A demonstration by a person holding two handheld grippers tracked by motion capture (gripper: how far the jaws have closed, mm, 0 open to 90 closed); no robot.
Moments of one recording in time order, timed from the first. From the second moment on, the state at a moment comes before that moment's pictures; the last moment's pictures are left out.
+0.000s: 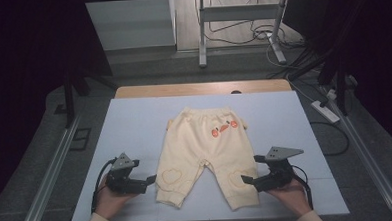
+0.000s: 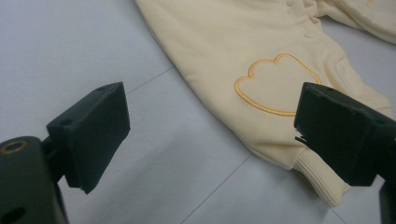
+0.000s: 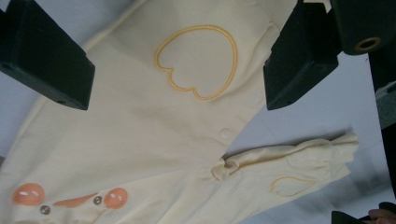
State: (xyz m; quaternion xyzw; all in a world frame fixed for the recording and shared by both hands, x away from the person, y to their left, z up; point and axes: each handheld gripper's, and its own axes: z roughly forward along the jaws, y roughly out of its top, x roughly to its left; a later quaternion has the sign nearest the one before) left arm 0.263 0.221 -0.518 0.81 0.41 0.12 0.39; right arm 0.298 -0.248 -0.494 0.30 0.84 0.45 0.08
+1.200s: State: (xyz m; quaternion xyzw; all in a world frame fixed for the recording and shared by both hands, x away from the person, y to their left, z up) left arm 0.267 0.216 -0.519 0.82 0.41 0.13 0.39; right arm 0.298 -0.173 -0.503 0.23 0.86 0.45 0.04
